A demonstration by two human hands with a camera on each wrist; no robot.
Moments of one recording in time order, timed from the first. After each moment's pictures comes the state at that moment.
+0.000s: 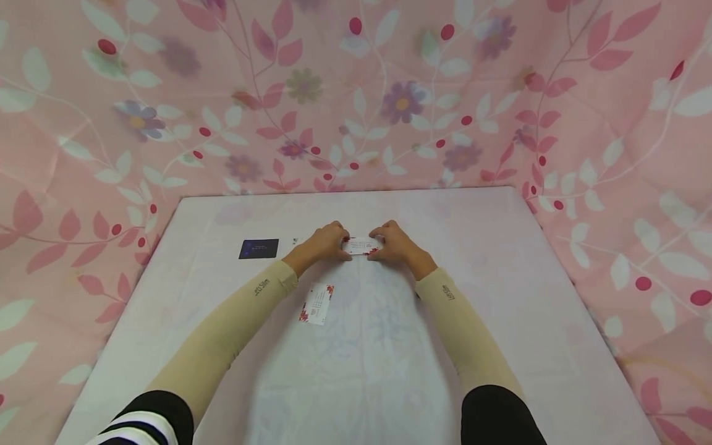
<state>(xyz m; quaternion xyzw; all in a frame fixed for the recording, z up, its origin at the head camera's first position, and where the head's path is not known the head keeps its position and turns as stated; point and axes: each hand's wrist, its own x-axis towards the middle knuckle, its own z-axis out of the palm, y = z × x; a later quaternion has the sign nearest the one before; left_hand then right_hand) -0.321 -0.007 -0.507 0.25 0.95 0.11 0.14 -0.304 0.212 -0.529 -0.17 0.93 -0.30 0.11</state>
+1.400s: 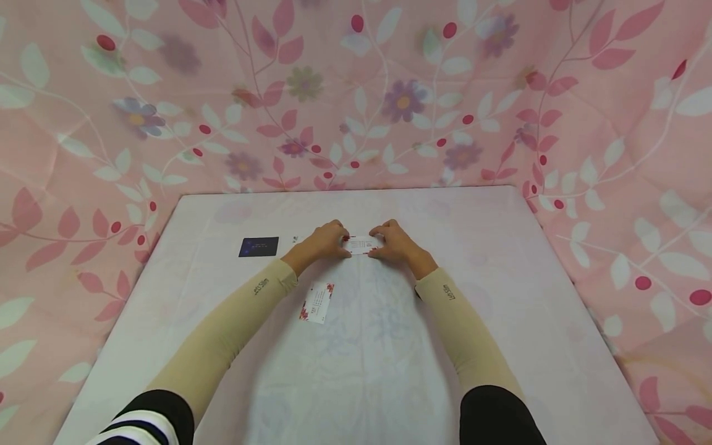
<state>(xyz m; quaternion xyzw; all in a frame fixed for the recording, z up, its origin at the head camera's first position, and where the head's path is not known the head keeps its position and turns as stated) -0.321 -0.010 -0.505 0.24 0.95 0.14 0.15 -0.304 0.209 -0.526 -0.14 0.93 -0.30 0.13</state>
